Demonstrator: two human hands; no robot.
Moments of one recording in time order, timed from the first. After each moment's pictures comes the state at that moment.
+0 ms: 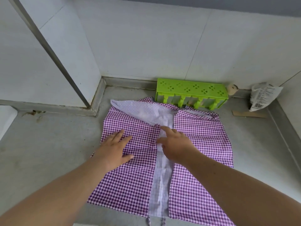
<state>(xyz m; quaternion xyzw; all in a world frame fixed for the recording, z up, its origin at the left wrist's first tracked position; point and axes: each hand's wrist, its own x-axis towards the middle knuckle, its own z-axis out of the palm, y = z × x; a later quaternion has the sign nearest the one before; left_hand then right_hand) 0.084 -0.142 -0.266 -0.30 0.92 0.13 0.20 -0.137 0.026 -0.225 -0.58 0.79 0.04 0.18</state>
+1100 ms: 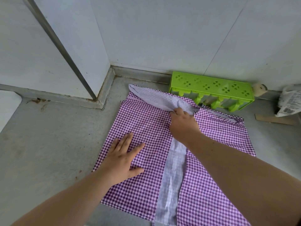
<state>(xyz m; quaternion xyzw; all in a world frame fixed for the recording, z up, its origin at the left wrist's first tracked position) 0.109 -0.123 -0.317 -0.24 0.95 0.11 0.18 -0.178 -0.059 -0.265 -0.50 0.85 0.08 0.14</state>
